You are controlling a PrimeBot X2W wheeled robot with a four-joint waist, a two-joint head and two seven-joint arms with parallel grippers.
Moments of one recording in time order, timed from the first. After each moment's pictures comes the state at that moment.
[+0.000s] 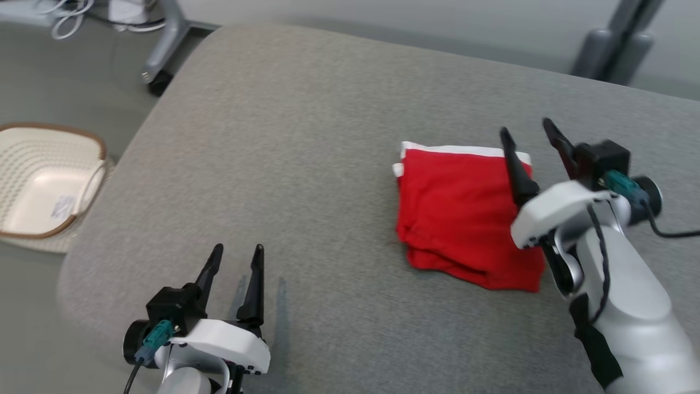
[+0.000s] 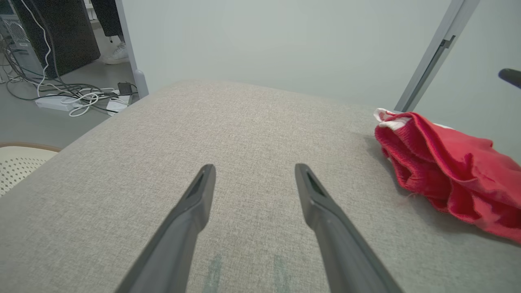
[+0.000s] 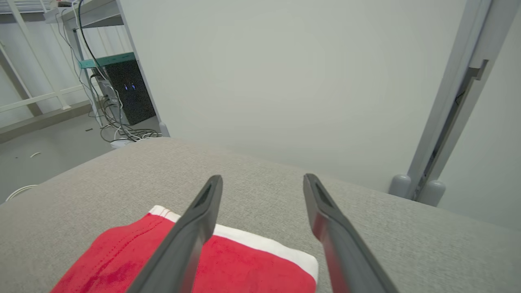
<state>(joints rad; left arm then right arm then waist) -0.18 0.05 -0.23 0.38 -0.33 0.02 -0.26 -0.70 -0.06 0.16 0.79 0.12 0.13 -0.26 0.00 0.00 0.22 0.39</state>
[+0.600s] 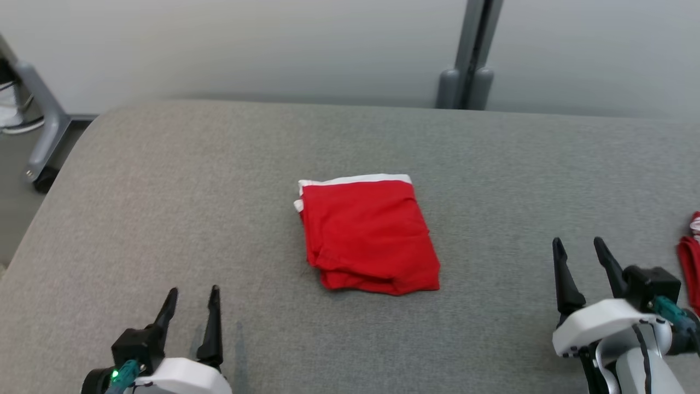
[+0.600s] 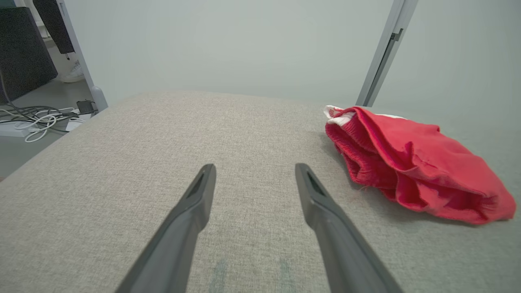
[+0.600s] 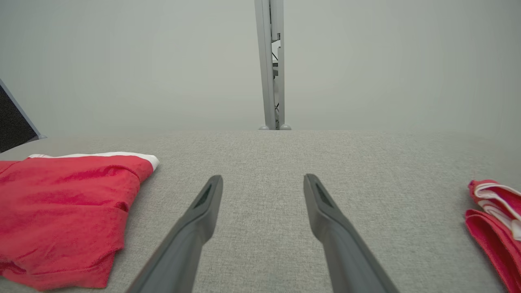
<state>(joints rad) -0.07 0.05 -0.06 0.41 -0.21 -0.01 -0.26 -0.27 -0.05 -0.06 0.56 0.12 0.13 -0.26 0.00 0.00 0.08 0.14</state>
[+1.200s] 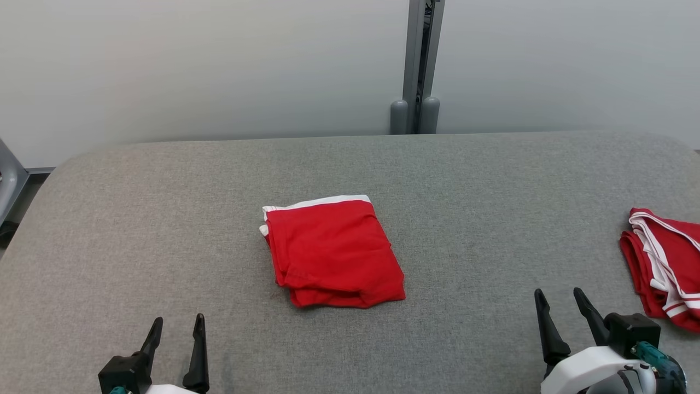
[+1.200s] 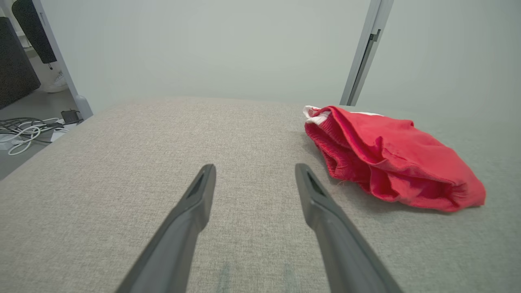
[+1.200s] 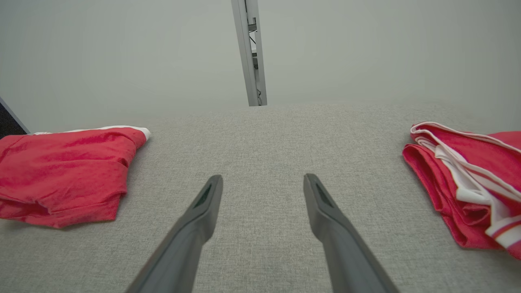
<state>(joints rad) 0.01 0.05 0.03 0.41 -0.17 -0.03 -0.26 -0.13 -0.05 0.01 0.53 0.18 0.13 -0.26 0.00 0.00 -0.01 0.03</state>
